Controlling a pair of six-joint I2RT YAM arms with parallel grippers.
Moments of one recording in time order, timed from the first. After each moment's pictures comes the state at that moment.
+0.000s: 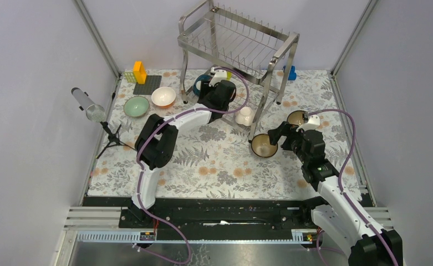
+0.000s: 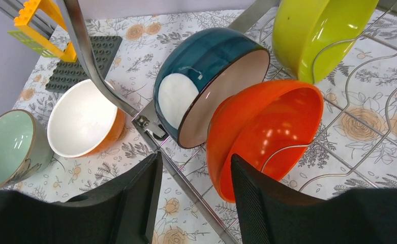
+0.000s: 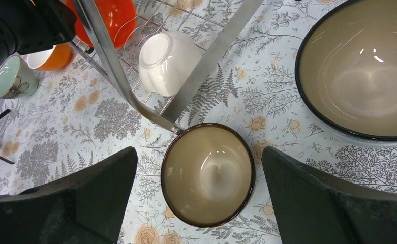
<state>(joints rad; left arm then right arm) -0.66 2.12 1.63 -0.06 -0.91 -0.16 0.26 0.79 0.42 0.04 -0.02 0.48</state>
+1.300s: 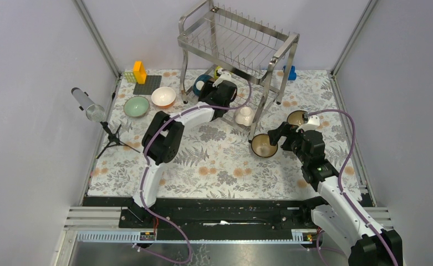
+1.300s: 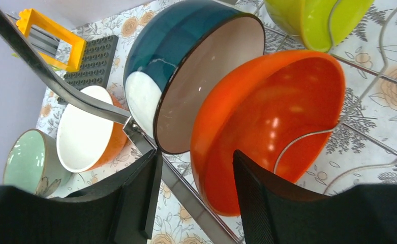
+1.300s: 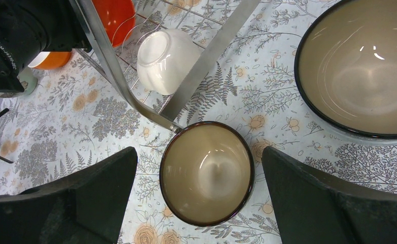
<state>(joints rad) -0.64 2.22 1.71 -0.10 -0.87 0.01 0.26 0.79 0.41 0.04 -0.02 0.48</state>
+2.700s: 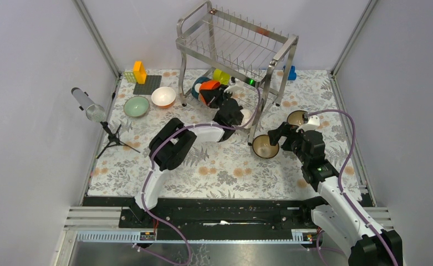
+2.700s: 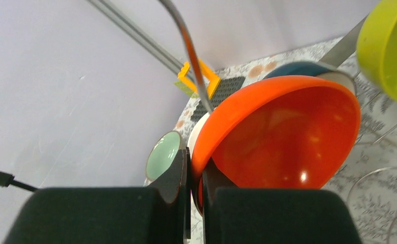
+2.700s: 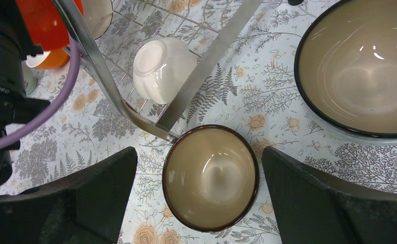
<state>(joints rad) -0.80 2.24 1.52 1.05 -1.34 1.06 0.26 0.78 0.41 0.04 -0.02 0.48</state>
